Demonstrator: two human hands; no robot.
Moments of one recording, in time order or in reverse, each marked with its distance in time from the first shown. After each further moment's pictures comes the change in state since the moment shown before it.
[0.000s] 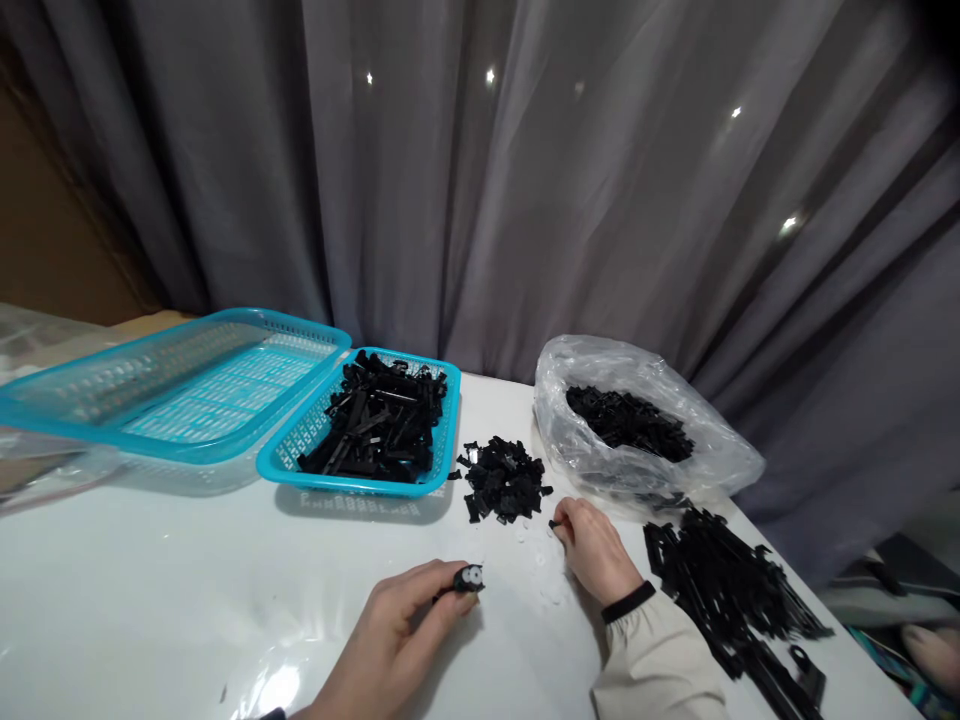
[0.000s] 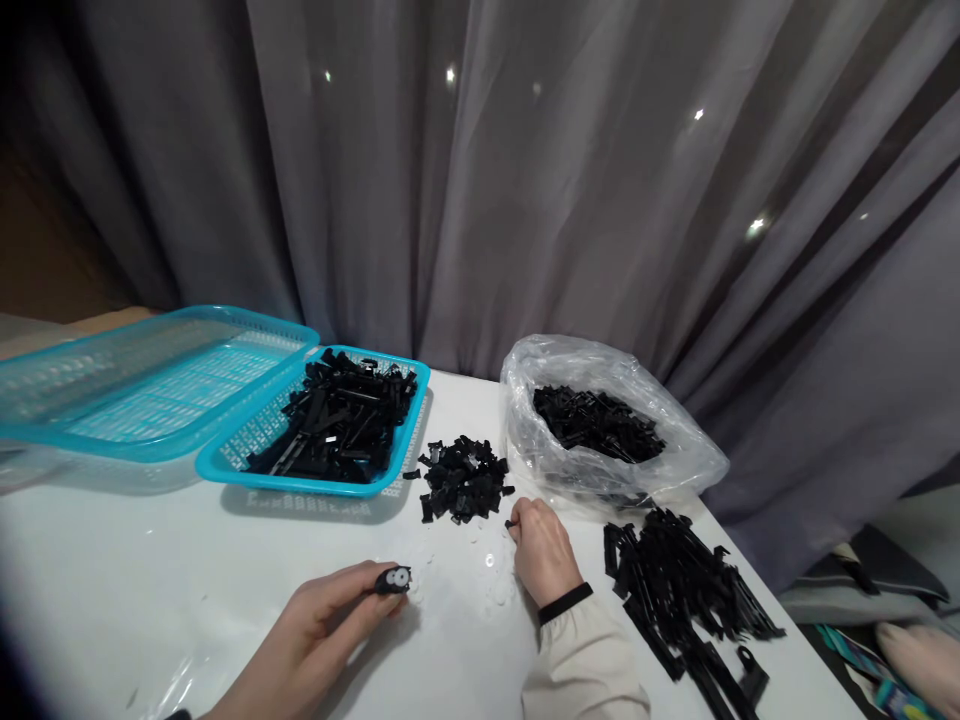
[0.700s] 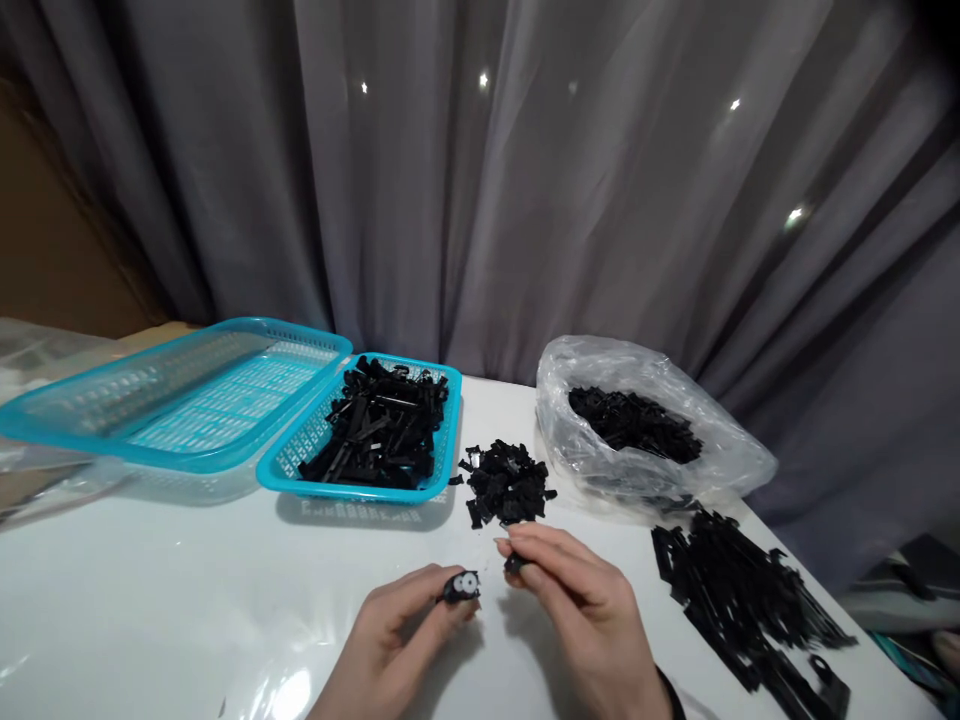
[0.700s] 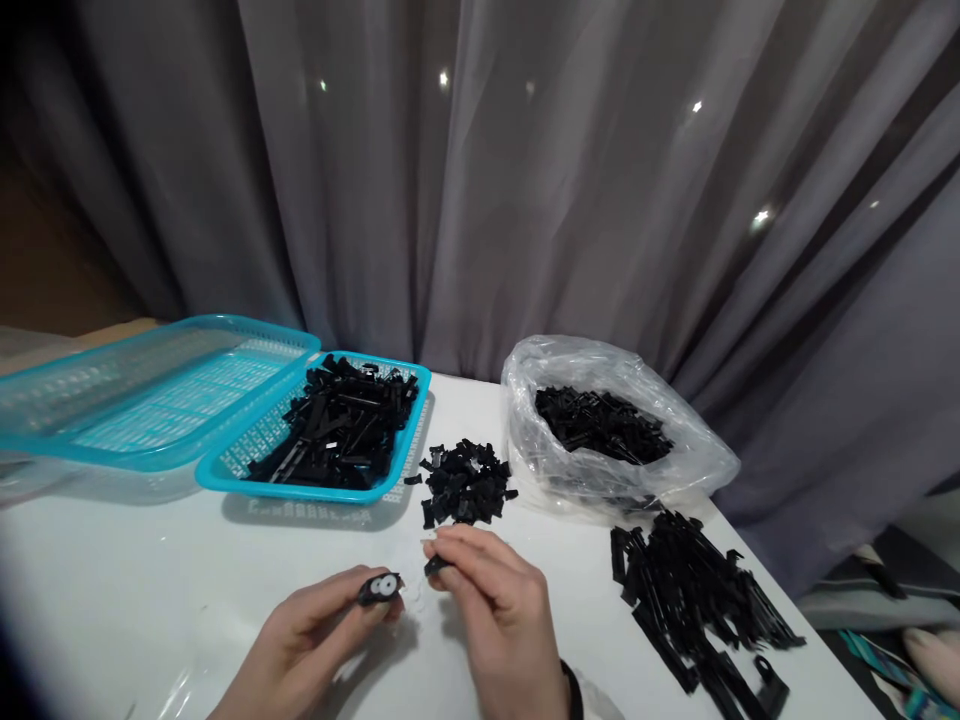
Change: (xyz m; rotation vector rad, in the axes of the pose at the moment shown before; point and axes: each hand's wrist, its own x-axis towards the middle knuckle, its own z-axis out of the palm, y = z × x) left_hand -0.001 0.006 -0.002 -0.090 0.019 0.003; right_hand -0.052 -0.087 -0.026 1.005 0.107 -0.222
